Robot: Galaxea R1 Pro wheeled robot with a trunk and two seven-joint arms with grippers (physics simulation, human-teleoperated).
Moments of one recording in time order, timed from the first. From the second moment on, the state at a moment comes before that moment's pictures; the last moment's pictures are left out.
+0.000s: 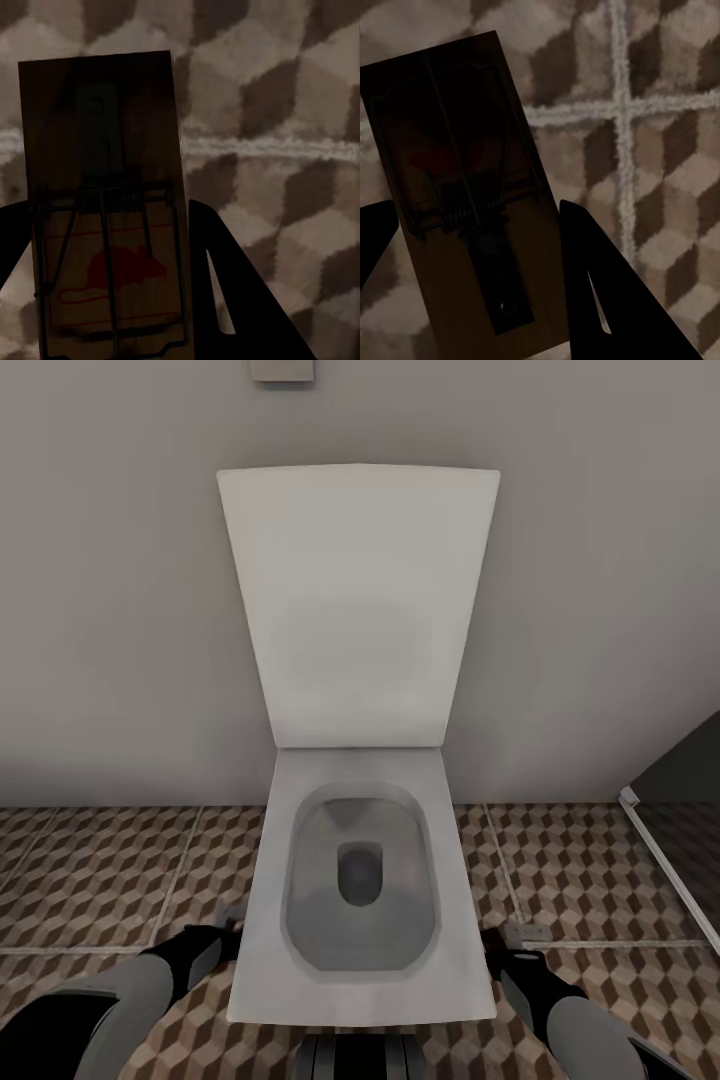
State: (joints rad) left arm -0.84 0.05 -0.07 0.00 0.08 0.20 0.02; right arm -0.71 -0.01 -0.57 -0.15 0.56 0.10 -0.20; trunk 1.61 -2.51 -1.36
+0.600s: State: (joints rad) left arm -0.83 0.07 -0.07 0.00 0.08 0.19 0.02; right arm -0.71 -0.01 -0.57 -0.14 0.56 0.08 -0.20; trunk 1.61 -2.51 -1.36
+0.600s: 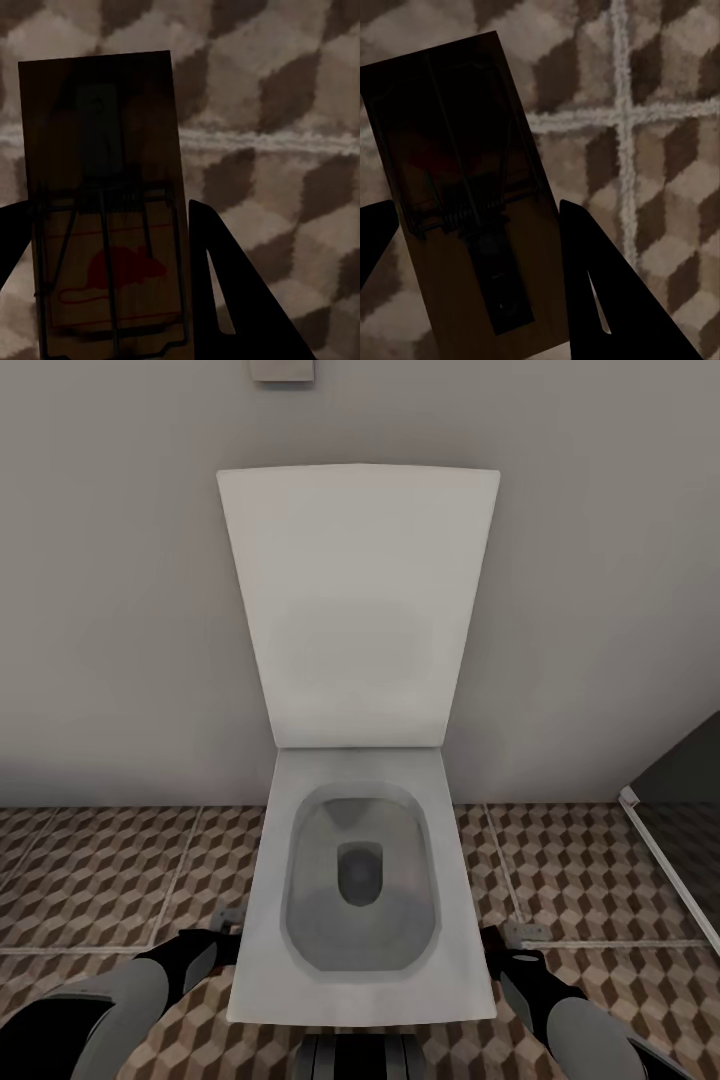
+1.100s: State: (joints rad) left arm -0.83 0.07 -0.07 -0.01 0.08 0.19 0.02; right arm -0.71 -0.01 -0.56 -0.14 0.57 0.08 -0.20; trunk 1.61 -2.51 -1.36
